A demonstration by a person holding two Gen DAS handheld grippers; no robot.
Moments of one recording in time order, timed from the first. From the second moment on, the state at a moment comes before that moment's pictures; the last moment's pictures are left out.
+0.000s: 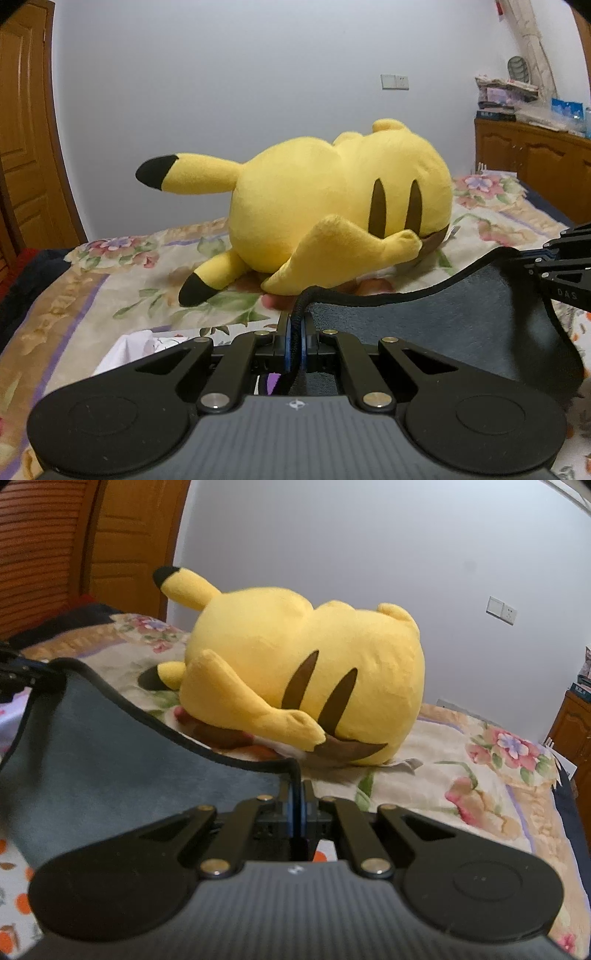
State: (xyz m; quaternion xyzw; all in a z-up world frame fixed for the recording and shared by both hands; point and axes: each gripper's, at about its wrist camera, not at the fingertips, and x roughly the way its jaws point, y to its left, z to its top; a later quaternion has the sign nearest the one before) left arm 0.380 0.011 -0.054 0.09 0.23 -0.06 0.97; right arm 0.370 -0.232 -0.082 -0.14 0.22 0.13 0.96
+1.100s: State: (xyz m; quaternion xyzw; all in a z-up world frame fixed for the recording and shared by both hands) left arm 0.412 0.009 -0.111 0.08 0.30 -0.05 0.95; right arm 0.393 -0.224 -0.118 -0.12 0.29 0.08 0.95
